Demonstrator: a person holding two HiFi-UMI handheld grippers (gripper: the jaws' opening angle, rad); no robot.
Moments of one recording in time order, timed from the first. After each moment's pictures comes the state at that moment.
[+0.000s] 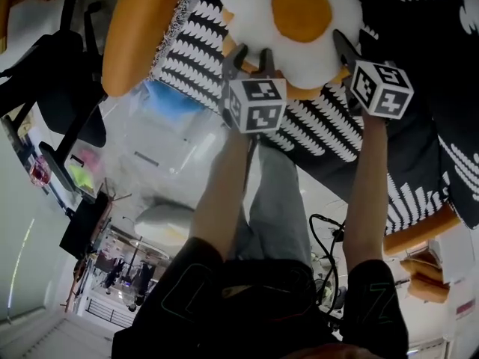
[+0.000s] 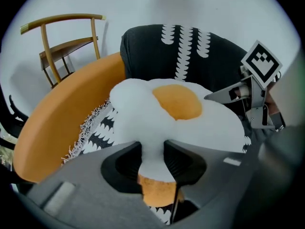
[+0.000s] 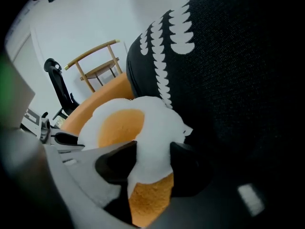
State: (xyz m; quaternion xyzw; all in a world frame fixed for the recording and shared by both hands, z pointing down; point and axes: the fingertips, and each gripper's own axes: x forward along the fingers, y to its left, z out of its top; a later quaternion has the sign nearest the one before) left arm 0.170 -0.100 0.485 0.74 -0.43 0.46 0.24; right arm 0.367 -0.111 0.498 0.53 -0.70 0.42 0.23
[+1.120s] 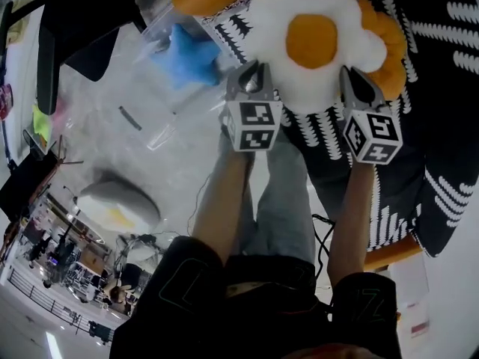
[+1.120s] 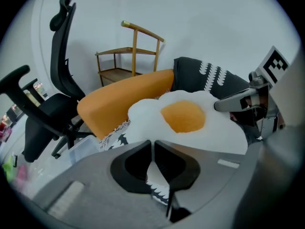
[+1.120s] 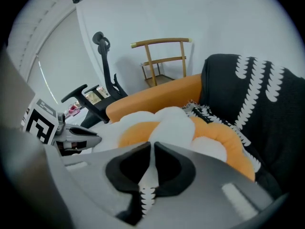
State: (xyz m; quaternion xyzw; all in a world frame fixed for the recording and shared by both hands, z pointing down) left arm -0.041 -0.004 0.406 0.70 -0.56 0.34 0.29; right arm 0.137 -0.040 0.384 0.42 -0.80 0.31 0.29
